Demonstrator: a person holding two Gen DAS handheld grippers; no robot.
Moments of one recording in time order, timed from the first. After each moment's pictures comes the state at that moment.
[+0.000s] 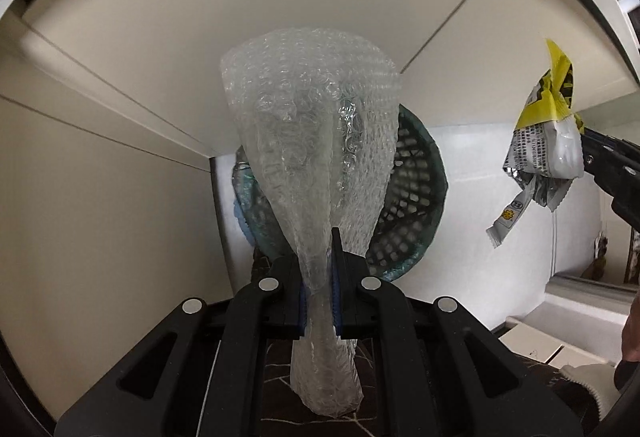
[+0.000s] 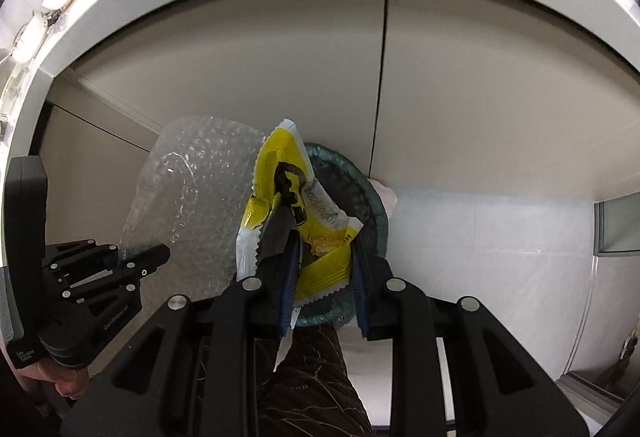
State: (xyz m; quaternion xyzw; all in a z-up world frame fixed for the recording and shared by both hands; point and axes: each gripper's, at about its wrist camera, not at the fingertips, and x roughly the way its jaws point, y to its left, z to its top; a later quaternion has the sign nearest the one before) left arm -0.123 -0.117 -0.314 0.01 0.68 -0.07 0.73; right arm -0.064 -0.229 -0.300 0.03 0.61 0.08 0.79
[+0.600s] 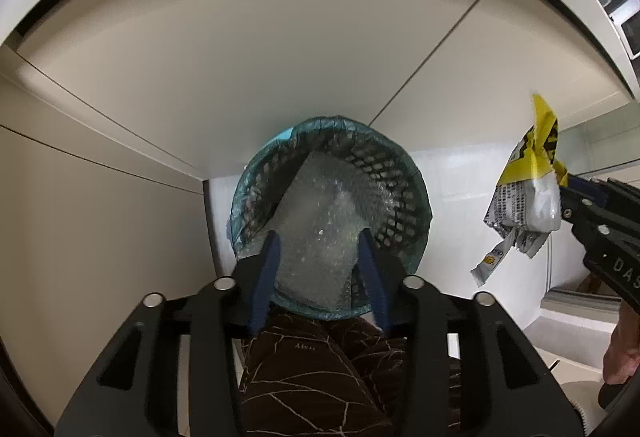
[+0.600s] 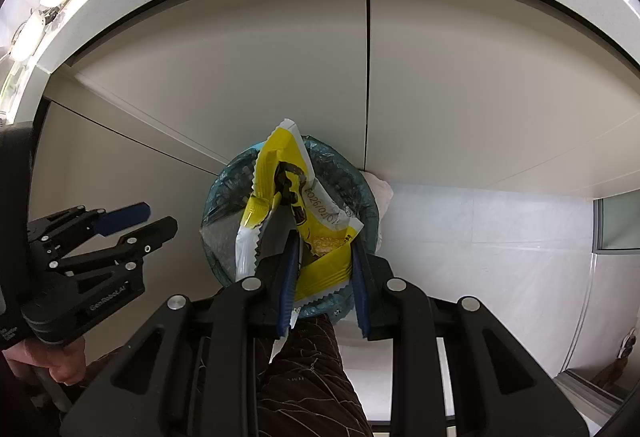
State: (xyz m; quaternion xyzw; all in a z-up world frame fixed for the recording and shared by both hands) left arm -0.112 -0.114 -0.291 -0.01 0.65 -0.07 0.76; right arm -0.063 -0.234 -0.294 0.03 0.61 0.08 0.78
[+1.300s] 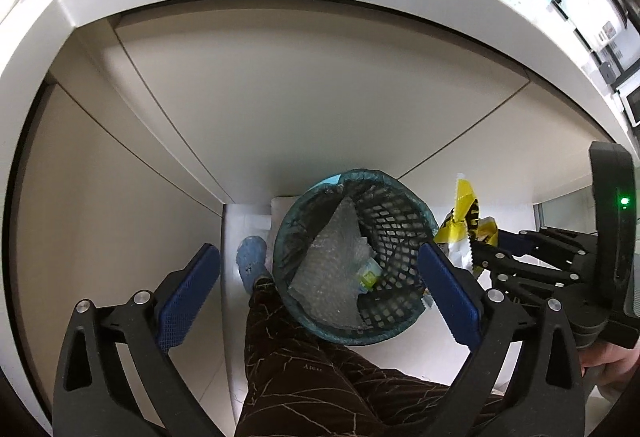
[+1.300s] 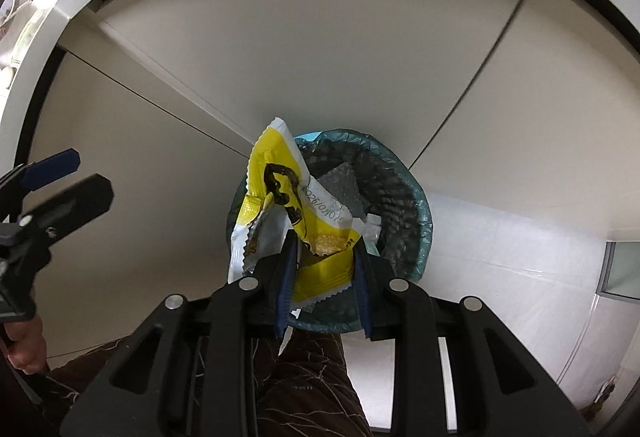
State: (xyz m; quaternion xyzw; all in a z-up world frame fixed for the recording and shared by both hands) left arm -0.119 -0.044 -0.244 -0.07 0.59 -0.02 0.81; right arm -0.049 -0.172 -0.325 -0.01 0.62 0.15 0.77
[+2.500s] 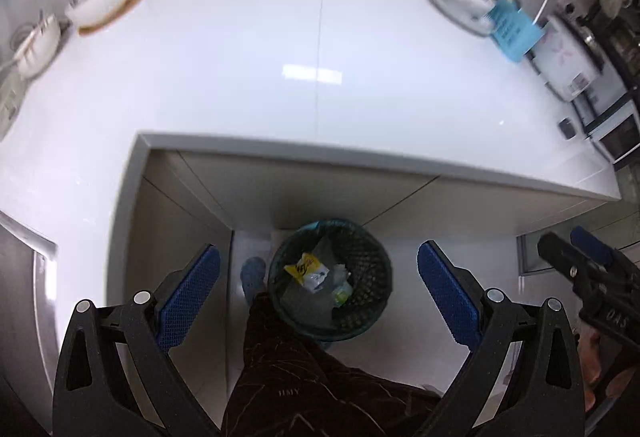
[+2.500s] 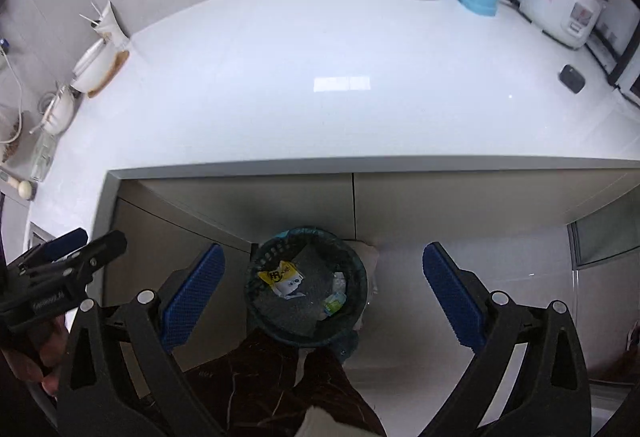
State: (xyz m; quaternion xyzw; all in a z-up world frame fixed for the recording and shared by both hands) left arm -0.115 -0.065 -0.054 -0.08 0.55 -0.01 0.83; right arm -0.091 -0.254 -0.065 0.06 0.52 0.03 0.85
